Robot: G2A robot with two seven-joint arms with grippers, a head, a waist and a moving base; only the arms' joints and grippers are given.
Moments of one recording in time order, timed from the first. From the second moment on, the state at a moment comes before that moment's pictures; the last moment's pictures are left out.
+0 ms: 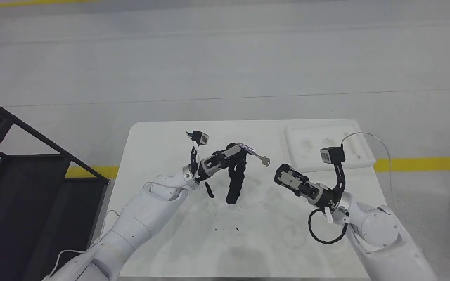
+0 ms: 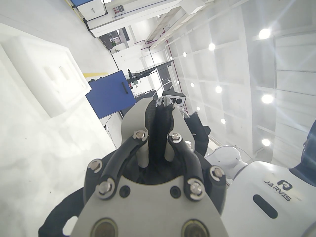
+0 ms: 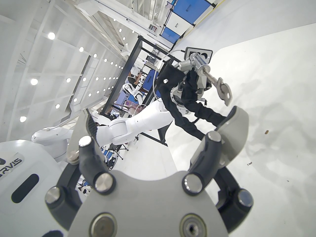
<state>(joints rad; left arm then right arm) 0.87 -1.16 -0.72 -1.07 -0.72 -0.79 -0.70 -1.48 -1.07 1.35 -1.85 0.21 -0.44 0.67</state>
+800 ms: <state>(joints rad) 0.88 -1.16 -0.73 -1.08 -0.69 -0.79 -0.69 -1.35 -1.08 1.25 -1.84 0.07 -0.13 0.62</state>
